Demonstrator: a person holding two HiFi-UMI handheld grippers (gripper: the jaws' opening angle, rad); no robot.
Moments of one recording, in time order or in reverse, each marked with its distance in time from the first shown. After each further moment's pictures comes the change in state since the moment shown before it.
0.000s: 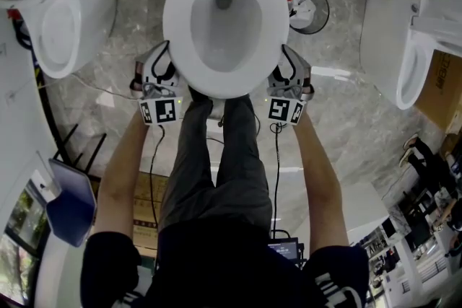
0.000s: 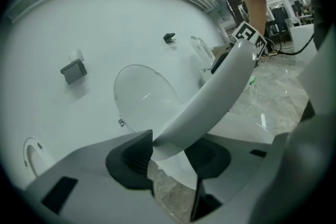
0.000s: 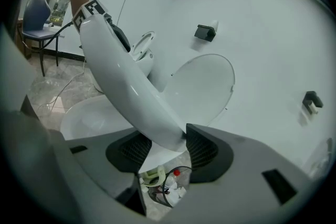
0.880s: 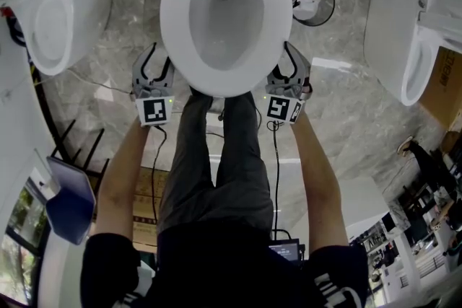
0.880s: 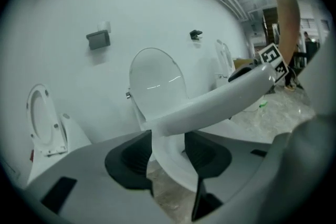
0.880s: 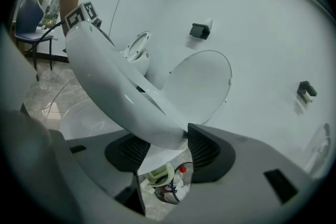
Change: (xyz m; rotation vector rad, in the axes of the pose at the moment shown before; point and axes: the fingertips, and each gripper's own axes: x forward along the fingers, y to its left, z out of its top) left arm -0.012 -0.011 -0.050 -0.311 0.036 0.034; right arm 0.004 0.023 -0.020 0.062 0.003 -0.042
